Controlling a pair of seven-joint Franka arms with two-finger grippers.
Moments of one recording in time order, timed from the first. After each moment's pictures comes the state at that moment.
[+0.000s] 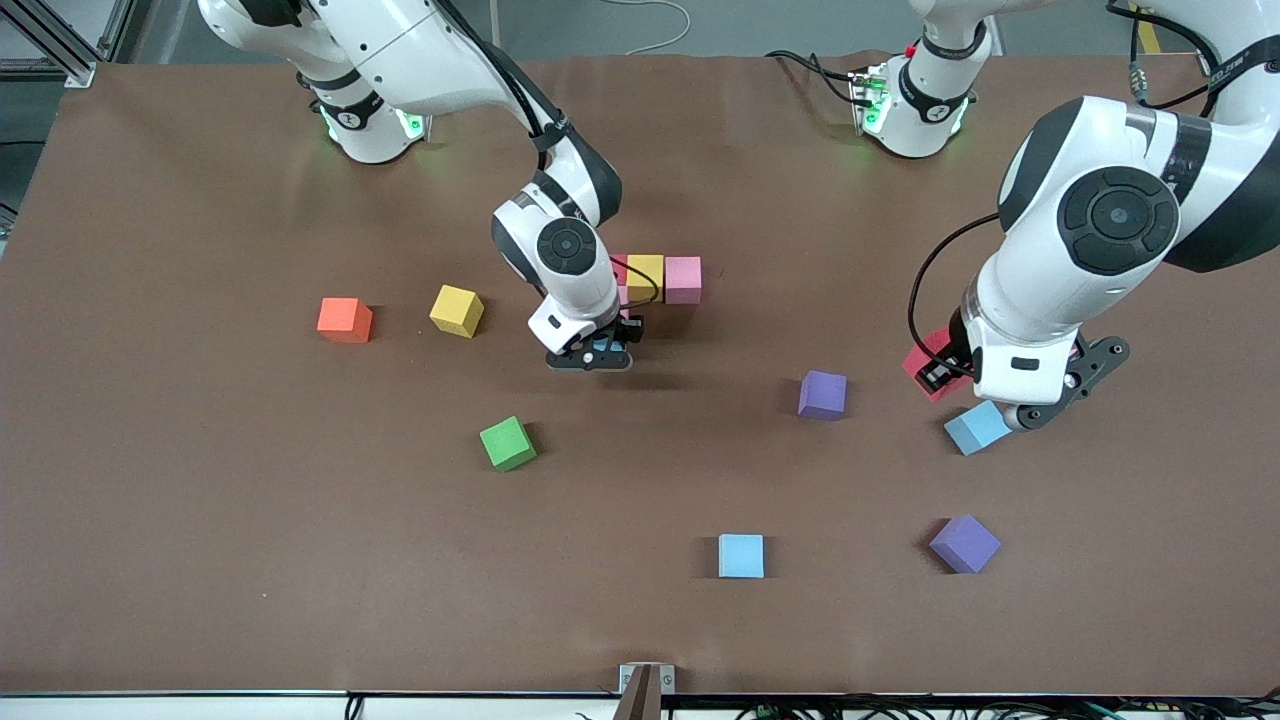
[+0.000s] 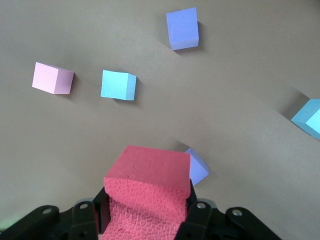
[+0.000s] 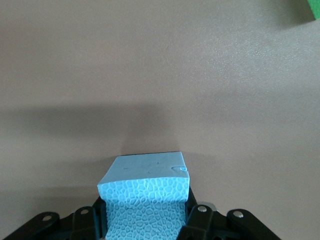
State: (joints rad) left arm 0.14 0.35 -0.56 -1.45 0.28 1.65 -1.06; right arm 0.71 0.62 0.05 -1.79 0.06 2.42 0.76
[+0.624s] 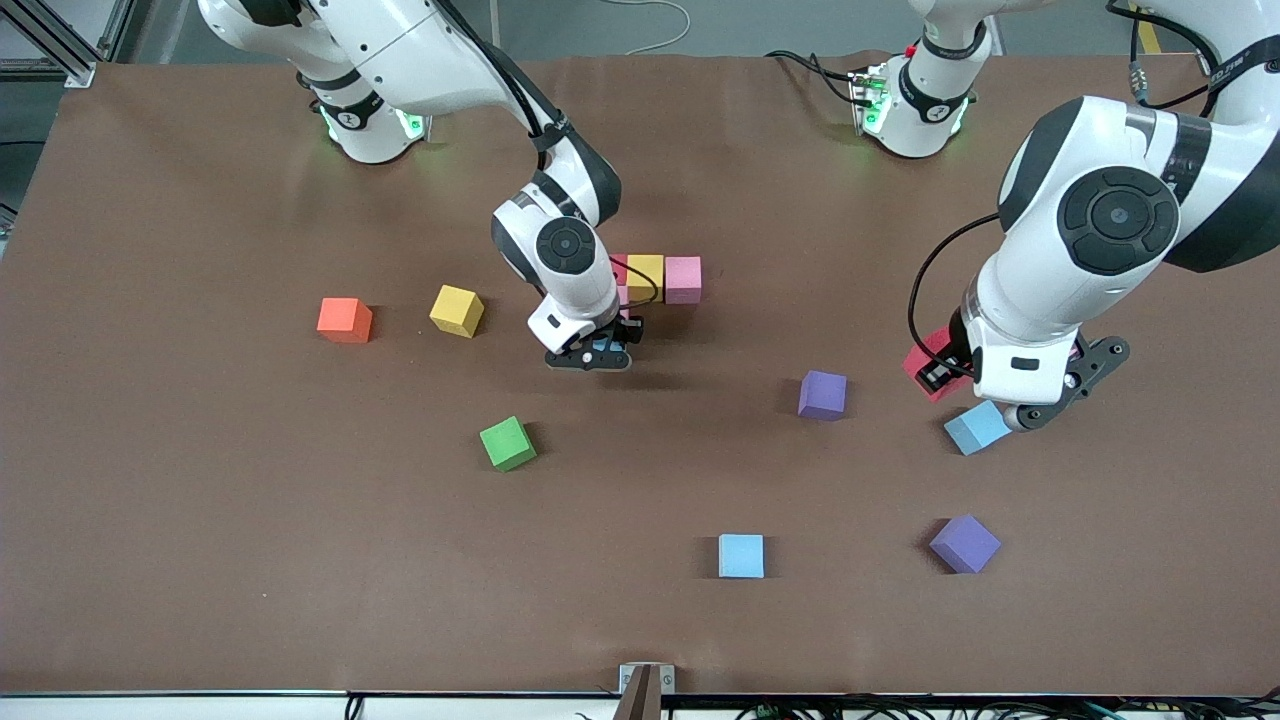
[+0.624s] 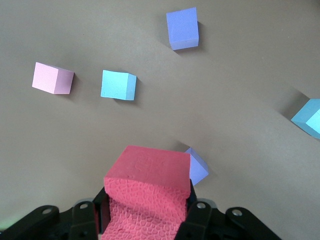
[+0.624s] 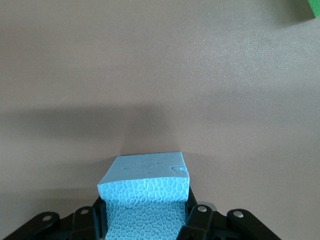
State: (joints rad) left arm 0.14 0.35 -0.56 -1.45 0.28 1.65 -1.06; right arm 0.71 0.61 0.05 -1.79 0.06 2.42 0.77
